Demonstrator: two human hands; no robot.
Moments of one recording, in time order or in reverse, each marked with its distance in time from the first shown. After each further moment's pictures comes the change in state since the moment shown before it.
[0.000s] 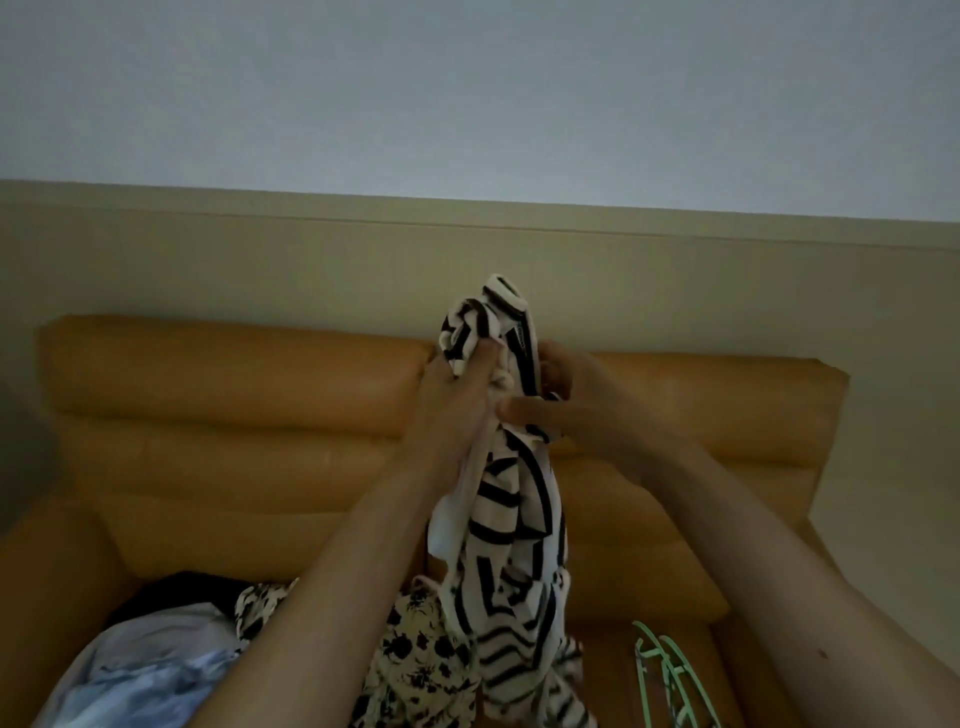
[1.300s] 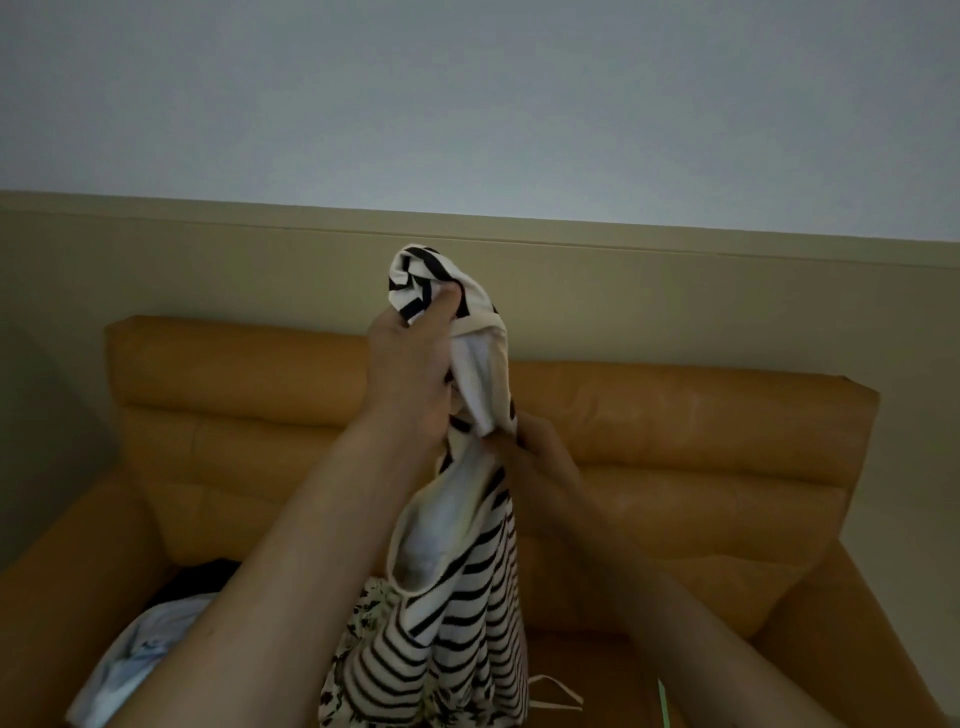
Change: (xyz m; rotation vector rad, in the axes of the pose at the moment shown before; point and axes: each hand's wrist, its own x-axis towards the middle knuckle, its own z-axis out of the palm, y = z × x) left_hand -0.032 0.066 -0.040 -0.324 0.278 0.040; right_hand -0.019 0.022 0.104 0.101 0.184 -0.068
